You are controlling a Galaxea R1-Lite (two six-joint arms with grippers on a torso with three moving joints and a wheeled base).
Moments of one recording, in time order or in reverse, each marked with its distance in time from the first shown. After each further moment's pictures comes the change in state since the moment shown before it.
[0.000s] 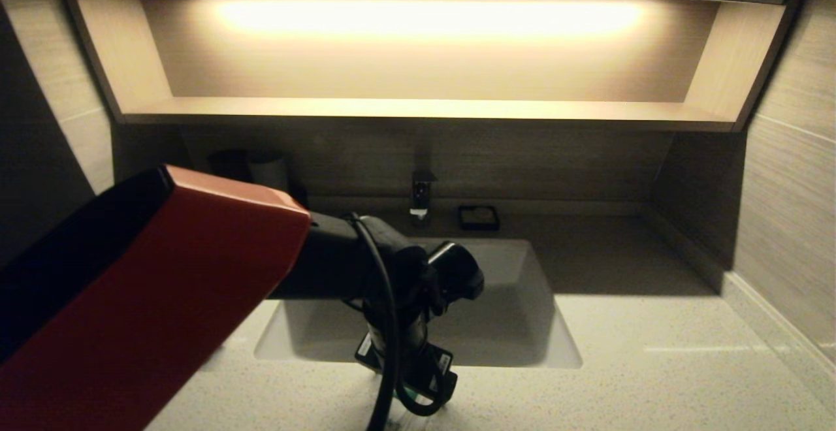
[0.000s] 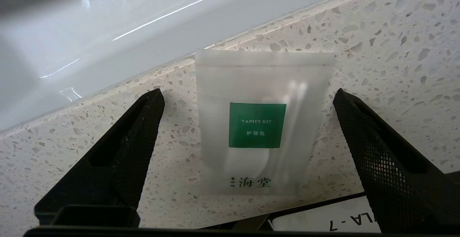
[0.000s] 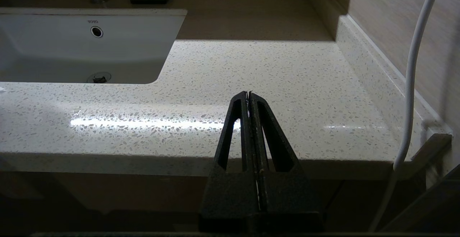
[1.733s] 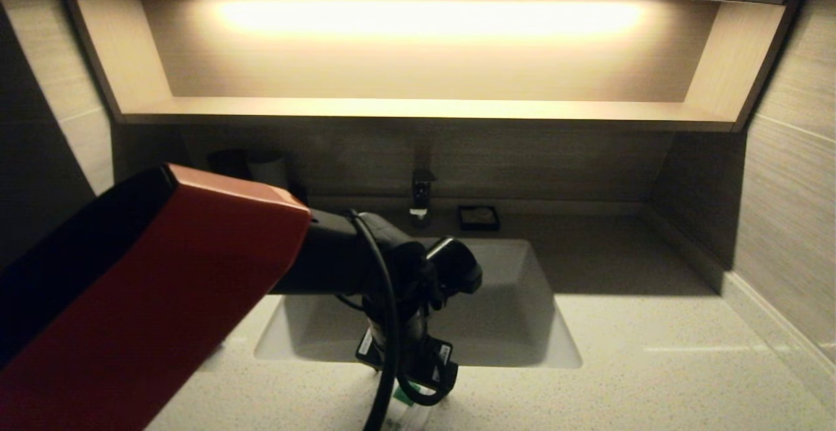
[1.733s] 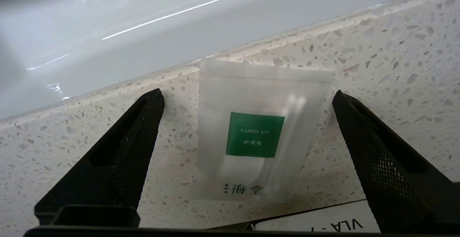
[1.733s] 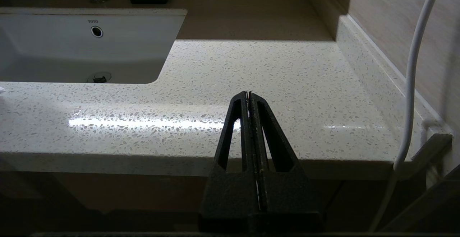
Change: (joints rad) left arm 0.012 0.007 -0.018 -0.005 -0.010 -0.079; right arm 0.000 0.000 0.000 0.000 0.000 0.000
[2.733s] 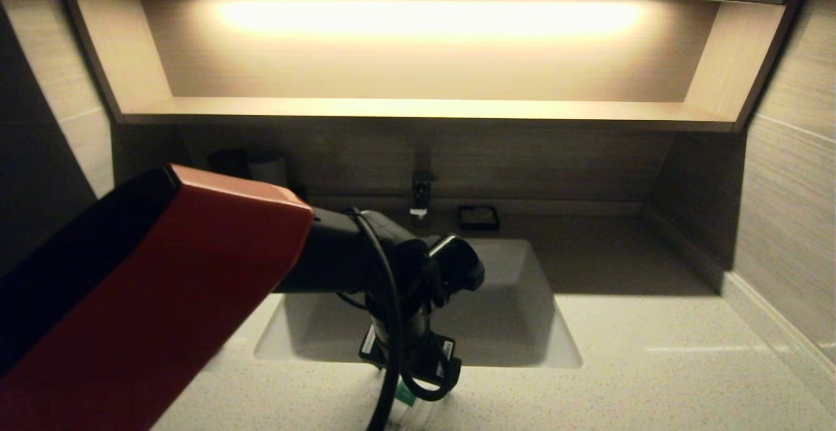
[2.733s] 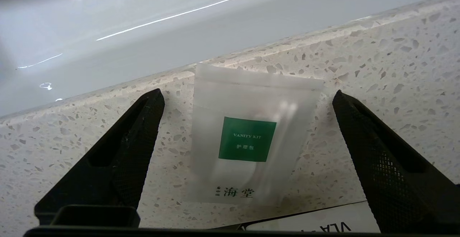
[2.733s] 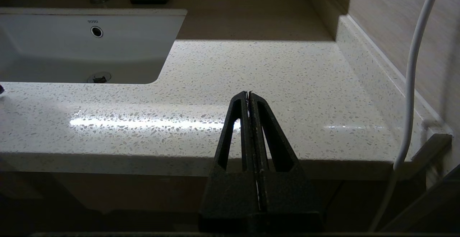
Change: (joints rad) left arm -0.001 0.008 -0.023 0.006 -0.003 -0.034; right arm 0.000 0.000 0.000 0.000 0.000 -0.001
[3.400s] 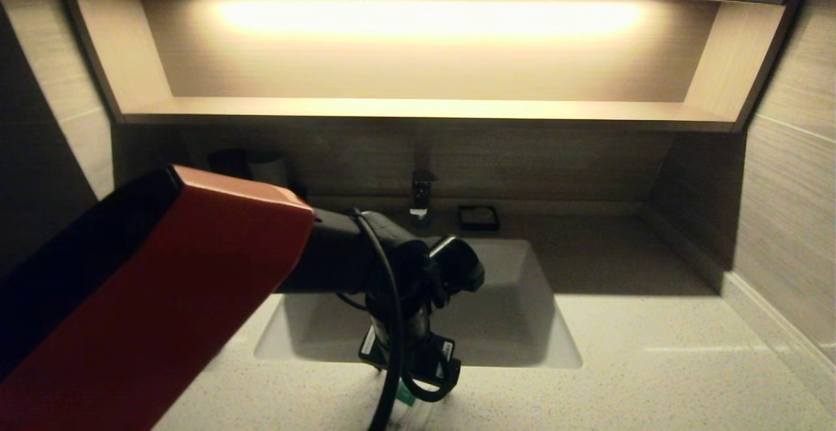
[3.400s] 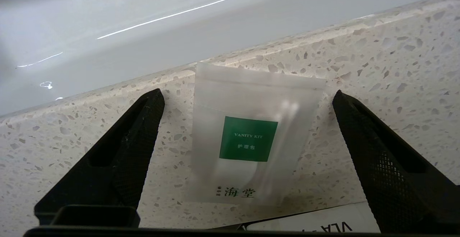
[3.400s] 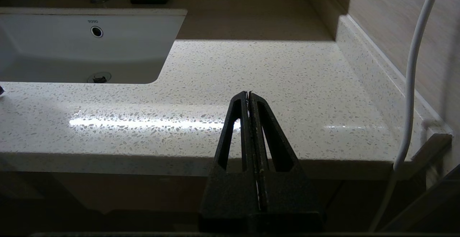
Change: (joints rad) left arm 0.000 0.001 0.001 0.002 0.001 0.000; right arm 0.000 0.000 0.000 0.000 0.000 0.000
